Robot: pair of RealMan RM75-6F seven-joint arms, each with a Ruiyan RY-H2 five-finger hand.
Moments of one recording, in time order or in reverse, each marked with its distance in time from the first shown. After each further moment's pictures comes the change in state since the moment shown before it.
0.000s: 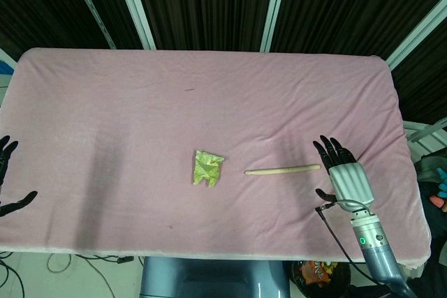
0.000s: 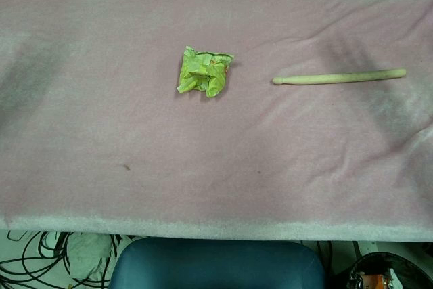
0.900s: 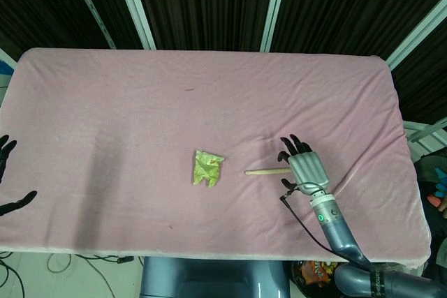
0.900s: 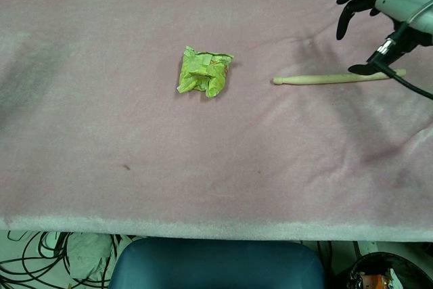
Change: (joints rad) left arm -0.002 0.012 0.000 -0.003 0.002 -0.004 -0.047; right arm 0.183 -0.232 0.095 0.156 0.222 -0.239 -0.127
